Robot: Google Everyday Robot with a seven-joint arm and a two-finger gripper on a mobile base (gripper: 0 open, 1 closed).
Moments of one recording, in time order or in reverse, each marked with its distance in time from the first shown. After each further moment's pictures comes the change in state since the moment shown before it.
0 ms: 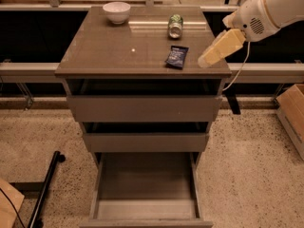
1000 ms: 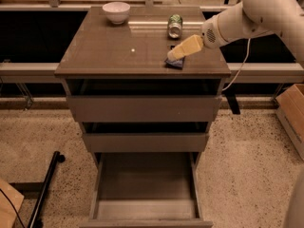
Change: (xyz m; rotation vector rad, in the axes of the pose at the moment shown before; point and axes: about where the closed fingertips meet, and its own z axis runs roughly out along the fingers) arm -0.007 -0.069 0.126 0.070 -0.082 0.255
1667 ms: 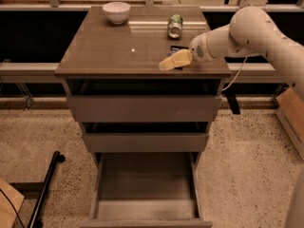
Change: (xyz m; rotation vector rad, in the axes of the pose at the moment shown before) arm 0.018 0.012 0.051 -0.044 -0.071 0.036
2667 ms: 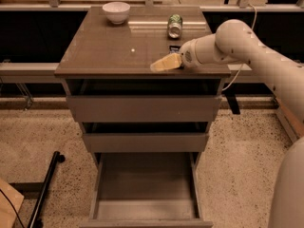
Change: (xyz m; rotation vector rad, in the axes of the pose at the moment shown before) arm 0.003 -0.007 0.045 0.008 -0.050 0.039
